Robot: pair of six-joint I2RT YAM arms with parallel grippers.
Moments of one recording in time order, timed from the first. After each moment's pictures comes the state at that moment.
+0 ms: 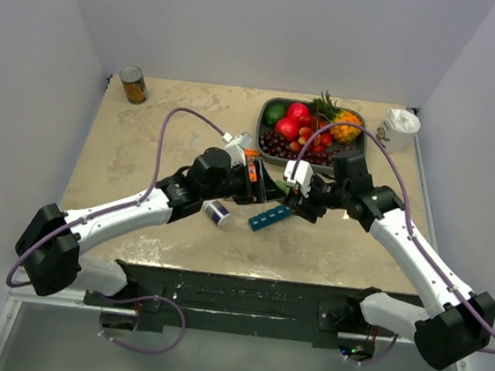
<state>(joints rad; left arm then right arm) -0.82 1.33 0.92 0.05 0.23 -0.95 0.47 1.14 1.01 -0.68 -0.50 -0.72</state>
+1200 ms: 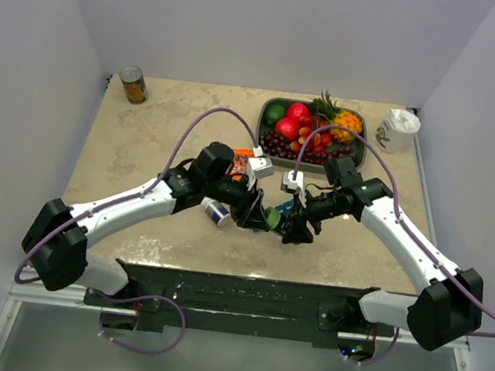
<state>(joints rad) -0.77 1.39 0.98 -0.14 0.73 -0.19 0.45 1.25 1.01 -0.90 -0.87 -0.68</state>
